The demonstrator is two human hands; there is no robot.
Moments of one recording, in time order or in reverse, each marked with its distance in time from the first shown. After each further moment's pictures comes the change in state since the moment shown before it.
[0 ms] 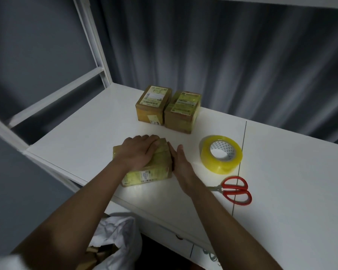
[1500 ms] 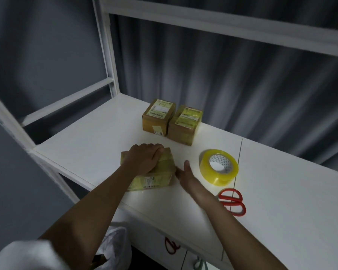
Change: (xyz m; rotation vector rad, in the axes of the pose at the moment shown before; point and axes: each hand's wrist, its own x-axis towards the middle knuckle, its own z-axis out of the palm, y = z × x) left_hand -0.002 -0.001 0.004 0.019 0.152 0.030; right_hand -0.013 0.007 -0.028 -0.428 0.022 0.101
